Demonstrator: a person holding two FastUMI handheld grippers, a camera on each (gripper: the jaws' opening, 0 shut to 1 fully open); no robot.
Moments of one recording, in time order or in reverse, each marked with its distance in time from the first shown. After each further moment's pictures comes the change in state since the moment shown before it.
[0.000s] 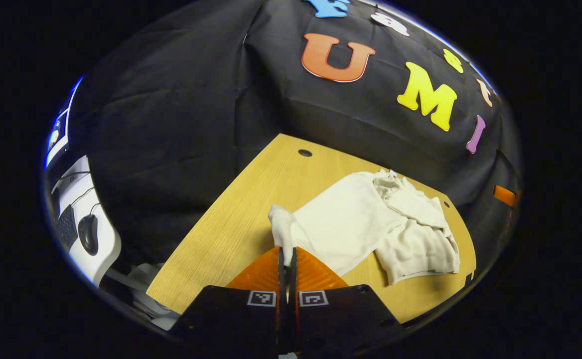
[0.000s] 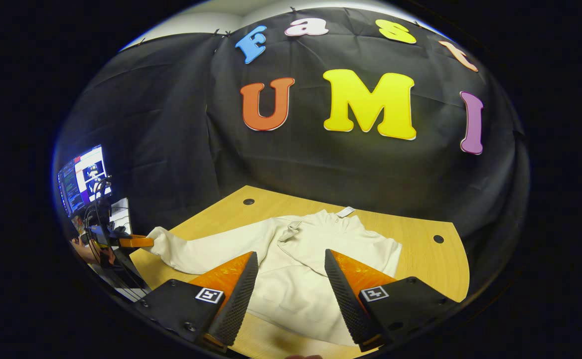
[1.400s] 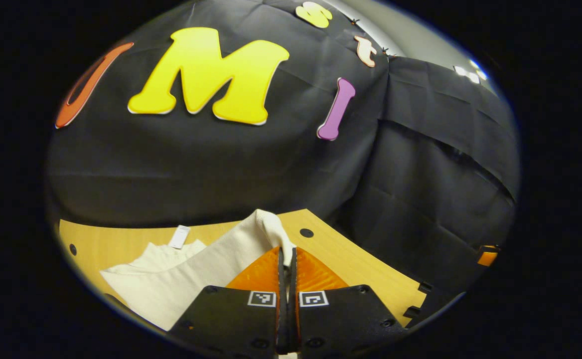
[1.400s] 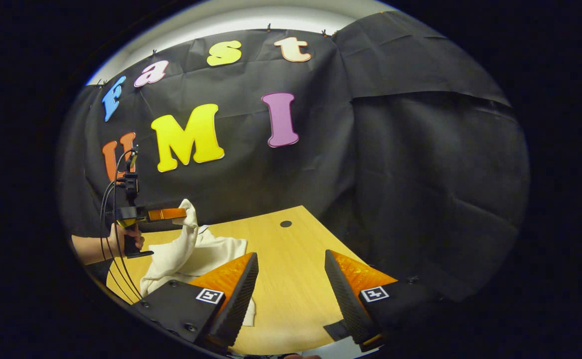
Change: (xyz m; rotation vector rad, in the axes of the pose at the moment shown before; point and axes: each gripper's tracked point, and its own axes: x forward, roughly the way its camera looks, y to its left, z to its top) left arm 0.149 -0.572 0.067 0.343 0.023 -0.788; right arm -0.247 -0.276 -0.062 0.365 -0.141 -0.731
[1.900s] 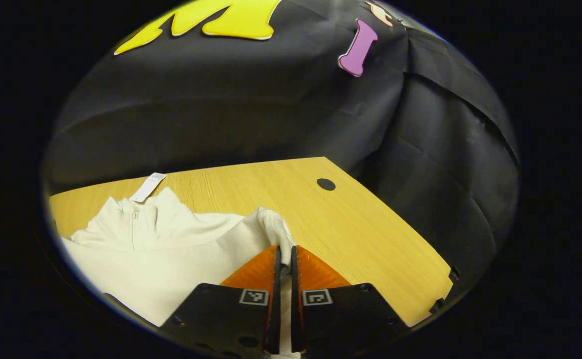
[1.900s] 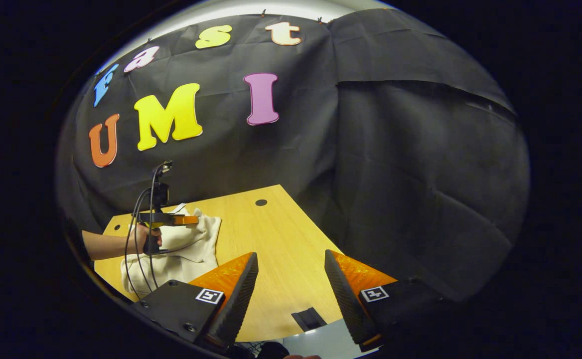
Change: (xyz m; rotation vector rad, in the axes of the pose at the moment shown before) left arm 0.100 0.033 -0.123 -0.018 0.211 0.126; right arm 0.006 -0.025 -0.024 -0.067 0.138 -0.050
